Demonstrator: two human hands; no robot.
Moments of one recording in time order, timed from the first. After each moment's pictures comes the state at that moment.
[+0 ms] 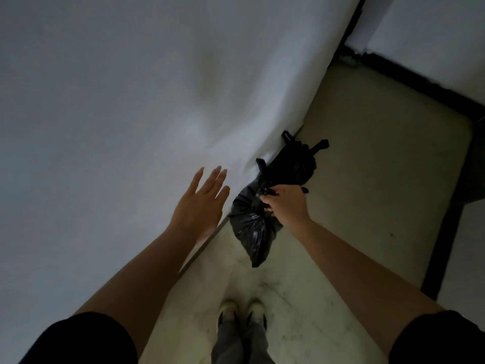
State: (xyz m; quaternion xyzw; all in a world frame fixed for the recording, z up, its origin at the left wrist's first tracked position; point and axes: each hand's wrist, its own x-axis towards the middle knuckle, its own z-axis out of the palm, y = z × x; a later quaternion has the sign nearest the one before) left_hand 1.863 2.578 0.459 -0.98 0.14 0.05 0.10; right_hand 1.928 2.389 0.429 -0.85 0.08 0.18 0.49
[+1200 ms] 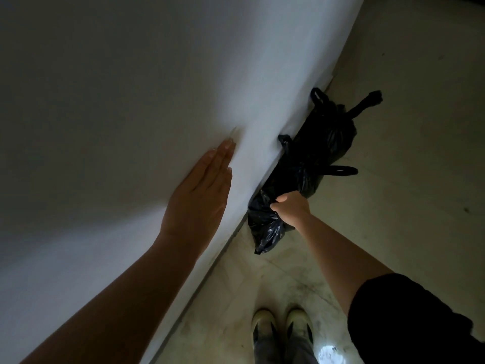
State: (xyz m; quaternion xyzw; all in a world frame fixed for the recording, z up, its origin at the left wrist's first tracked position) left_hand 1.937 2.614 0.345 -0.91 0.20 -0.04 0.36; right_hand 2.003 2.438 0.201 -0.85 0.15 0.35 0.36
